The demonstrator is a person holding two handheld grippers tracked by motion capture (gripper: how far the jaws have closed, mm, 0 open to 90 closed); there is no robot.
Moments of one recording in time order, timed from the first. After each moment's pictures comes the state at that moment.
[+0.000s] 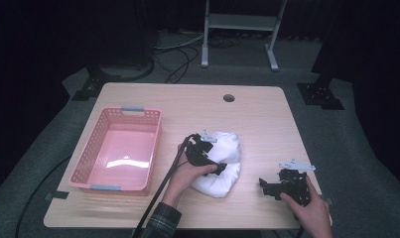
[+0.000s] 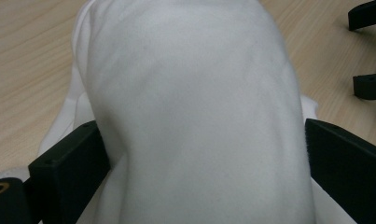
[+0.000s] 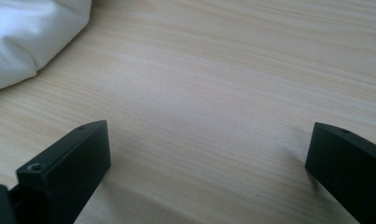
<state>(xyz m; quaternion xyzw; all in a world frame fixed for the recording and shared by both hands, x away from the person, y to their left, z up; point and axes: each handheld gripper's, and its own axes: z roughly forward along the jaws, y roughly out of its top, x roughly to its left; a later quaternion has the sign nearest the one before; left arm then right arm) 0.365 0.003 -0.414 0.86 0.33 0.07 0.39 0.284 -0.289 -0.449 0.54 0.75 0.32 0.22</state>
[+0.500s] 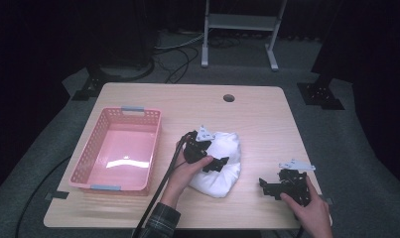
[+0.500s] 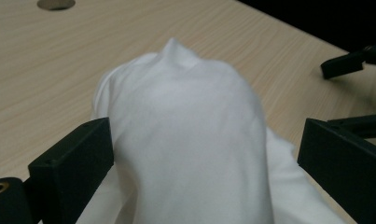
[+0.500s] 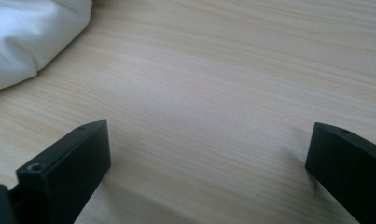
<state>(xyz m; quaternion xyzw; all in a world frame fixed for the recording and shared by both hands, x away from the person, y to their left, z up) 0.355 0.010 -0.394 0.81 0.31 0.11 0.48 0.284 -0.289 -0.449 0.54 0.75 0.32 0.22</state>
